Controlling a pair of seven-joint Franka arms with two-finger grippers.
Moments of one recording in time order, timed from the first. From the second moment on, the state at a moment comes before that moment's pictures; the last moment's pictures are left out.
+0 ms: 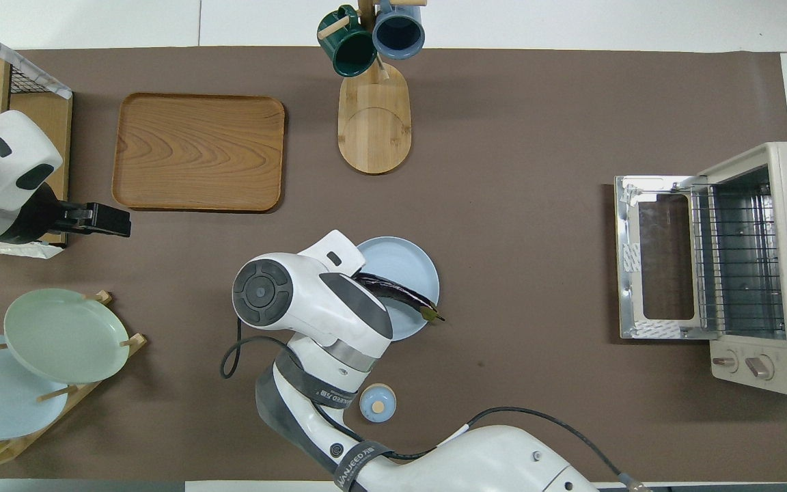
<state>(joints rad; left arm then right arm) -0.06 -0.07 -0.06 -1.87 -0.03 1.81 0.00 0.78 0.59 0.05 -1.48 -0.14 2.07 0.96</state>
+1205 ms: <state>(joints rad) -0.31 0.06 -0.08 -1.90 -0.07 2.04 -0.96 0.24 0.20 0.03 -2.06 -0.30 1.99 0.47</state>
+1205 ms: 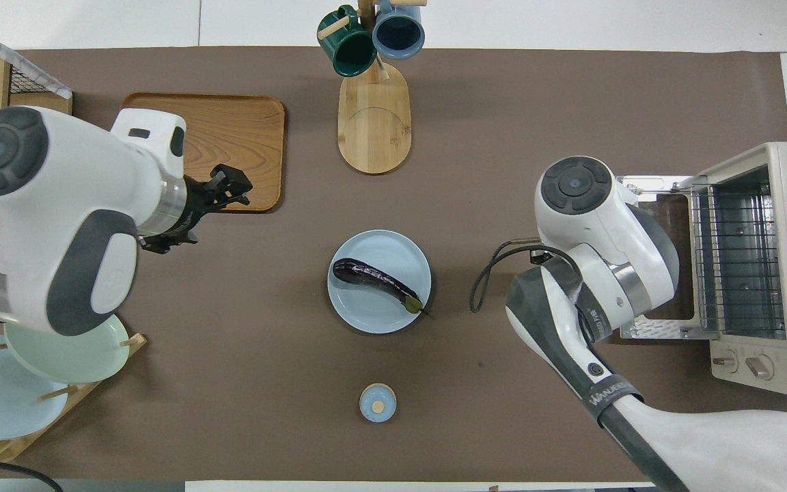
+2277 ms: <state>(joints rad) -0.61 0.20 -0.08 -2.07 -0.07 2.37 -1.84 0.11 0.14 0.06 -2.10 -0.42 1.96 0.10</state>
